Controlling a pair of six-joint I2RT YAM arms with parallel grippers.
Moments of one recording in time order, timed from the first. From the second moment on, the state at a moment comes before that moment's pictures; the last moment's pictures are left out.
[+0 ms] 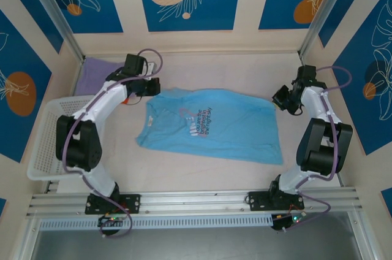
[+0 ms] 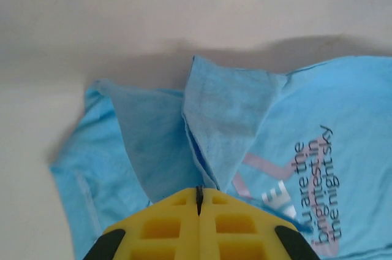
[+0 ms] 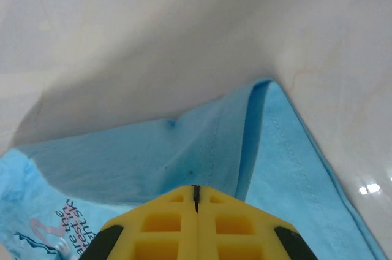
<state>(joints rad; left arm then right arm) -0.28 1.67 1.36 -0.62 0.26 -0.23 -0.26 1.60 1.20 -0.80 -0.31 0.52</state>
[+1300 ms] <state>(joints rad) -0.34 2.04 1.67 -0.81 0.17 -0.38 -0.09 1.83 1.22 -0.80 -0.29 0.74</state>
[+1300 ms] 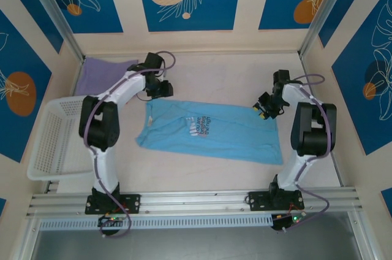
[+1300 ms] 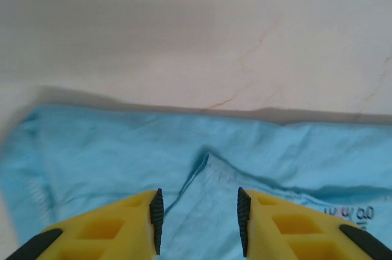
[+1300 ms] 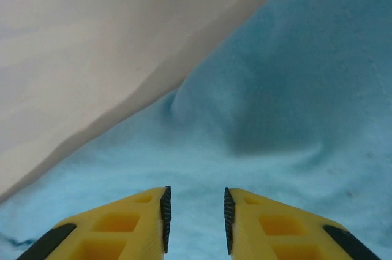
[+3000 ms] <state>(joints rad) -0.28 2.36 1.98 -1.01 0.24 -0.50 0.50 2.45 2.15 -0.86 -0.52 0.58</state>
